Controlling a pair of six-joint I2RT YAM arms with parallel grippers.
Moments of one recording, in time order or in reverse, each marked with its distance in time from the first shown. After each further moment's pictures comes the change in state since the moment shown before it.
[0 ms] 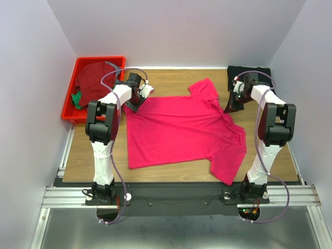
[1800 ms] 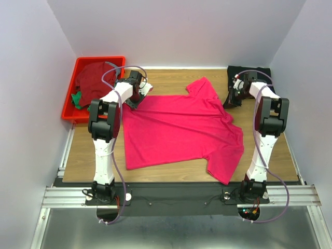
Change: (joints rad) left arm 0.002 0.071 0.109 -0.041 -0.095 -0.021; right arm -0.057 0.243 0.236 0.011 -0.091 0.048
